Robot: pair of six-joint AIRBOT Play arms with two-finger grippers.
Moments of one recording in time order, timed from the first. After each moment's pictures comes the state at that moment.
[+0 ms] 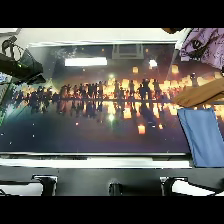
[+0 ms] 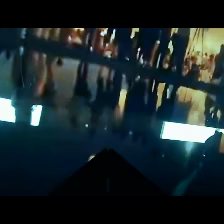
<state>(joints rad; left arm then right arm) 0.05 -1.56 1.92 1.31 -1.55 -1.78 -0.59 -1.43 1.71 1.83 -1.17 -1.12</state>
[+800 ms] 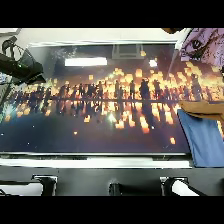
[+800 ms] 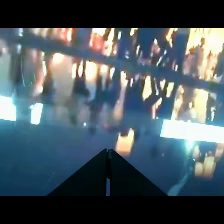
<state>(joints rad) 0.05 -1.56 1.92 1.31 -1.56 -1.78 -0.60 -1.25 1.59 1.52 -1.59 -1.11</state>
